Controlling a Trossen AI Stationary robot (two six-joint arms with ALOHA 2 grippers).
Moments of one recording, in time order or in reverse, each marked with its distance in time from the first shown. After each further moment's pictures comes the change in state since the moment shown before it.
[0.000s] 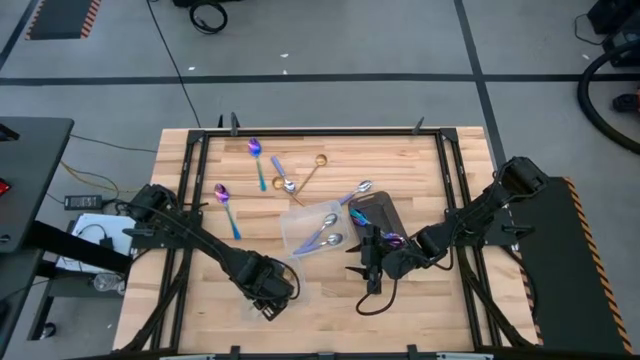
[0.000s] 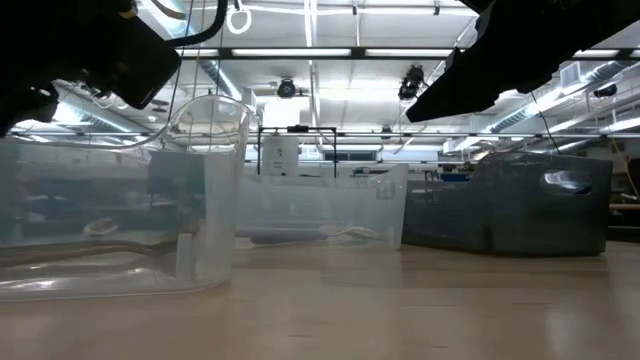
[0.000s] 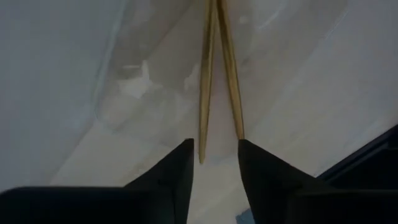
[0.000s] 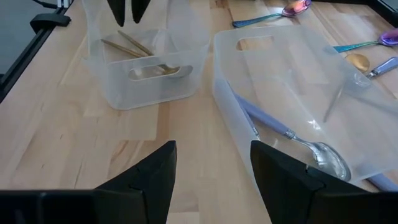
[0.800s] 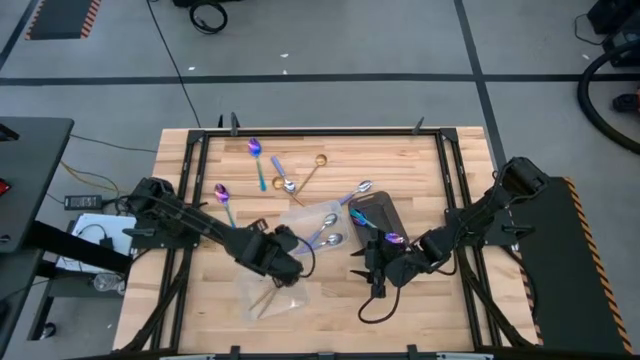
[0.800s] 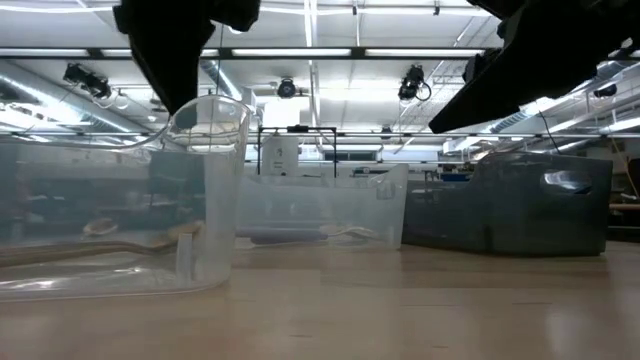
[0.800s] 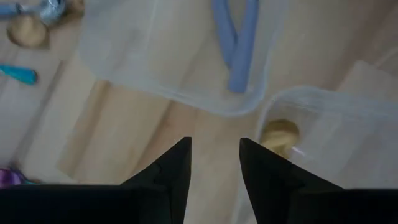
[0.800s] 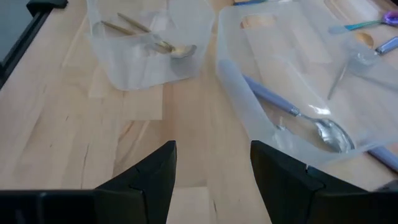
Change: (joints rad) left arm 0.115 -0.041 0.195 -0.276 -0.559 0.386; right arm 0.049 0.000 -0.002 -0.078 0.038 0.085
